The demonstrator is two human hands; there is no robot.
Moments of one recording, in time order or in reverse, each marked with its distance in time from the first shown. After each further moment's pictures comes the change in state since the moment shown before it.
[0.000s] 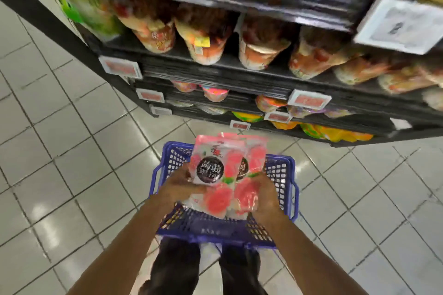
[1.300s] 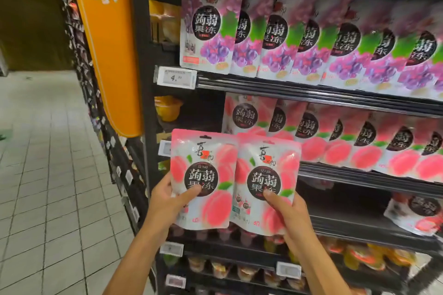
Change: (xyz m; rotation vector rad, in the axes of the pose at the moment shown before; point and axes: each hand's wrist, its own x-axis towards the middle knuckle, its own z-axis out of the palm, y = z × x) left_hand -0.504 0.410 -0.093 -0.225 0.272 1.133; right_hand -0.537 -0.263 0.224 -0.273 -0.450 -1.123
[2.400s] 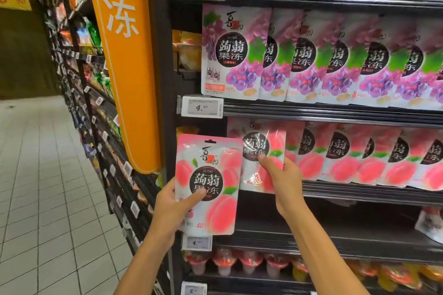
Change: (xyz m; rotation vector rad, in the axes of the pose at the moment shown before) left_hand 0.082 0.021 -0.060 -0.077 -0.102 0.079; right_hand 0.109 -0.031 0.113 -0.055 0.200 -0.299
